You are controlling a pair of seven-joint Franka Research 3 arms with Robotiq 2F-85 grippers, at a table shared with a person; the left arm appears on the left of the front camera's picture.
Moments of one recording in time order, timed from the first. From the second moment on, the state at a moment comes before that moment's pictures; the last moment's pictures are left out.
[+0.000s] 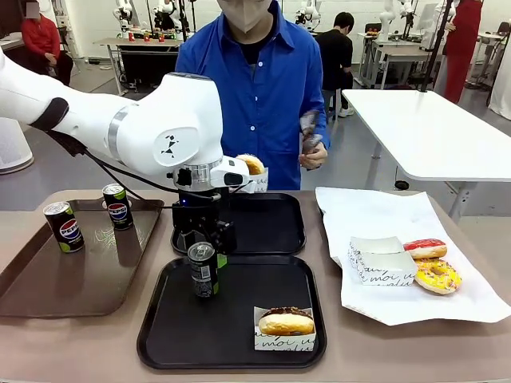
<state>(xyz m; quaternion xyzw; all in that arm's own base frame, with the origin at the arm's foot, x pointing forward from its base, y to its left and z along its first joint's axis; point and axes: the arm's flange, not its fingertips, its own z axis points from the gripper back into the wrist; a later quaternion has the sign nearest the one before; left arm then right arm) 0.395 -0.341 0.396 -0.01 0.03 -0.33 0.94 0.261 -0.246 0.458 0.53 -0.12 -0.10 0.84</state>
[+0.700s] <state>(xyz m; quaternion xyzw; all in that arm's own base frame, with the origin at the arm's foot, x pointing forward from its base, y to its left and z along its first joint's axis) 0.388 -0.300 0.473 0.00 -0.03 -0.29 0.96 0.261 -0.246 0.458 0.53 -0.12 -0.10 0.84</state>
